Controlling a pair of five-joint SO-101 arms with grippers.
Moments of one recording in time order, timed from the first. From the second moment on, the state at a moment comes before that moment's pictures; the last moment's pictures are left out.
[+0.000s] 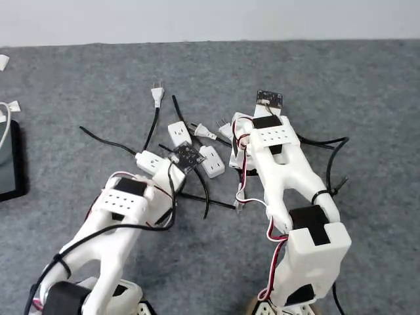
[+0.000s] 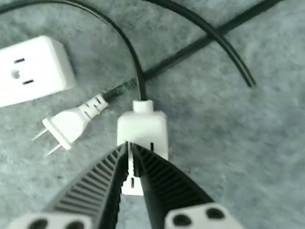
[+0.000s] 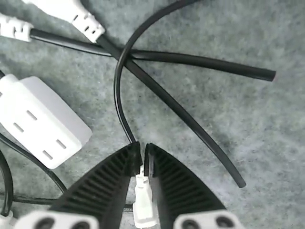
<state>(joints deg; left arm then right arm) 11.7 -18.0 54.6 56.4 -24.5 -13.6 16.7 7.8 67.3 -23.7</state>
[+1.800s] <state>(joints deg) 26.8 -49.4 67.7 70.5 -25.2 -13.6 16.7 7.8 67.3 -23.3</state>
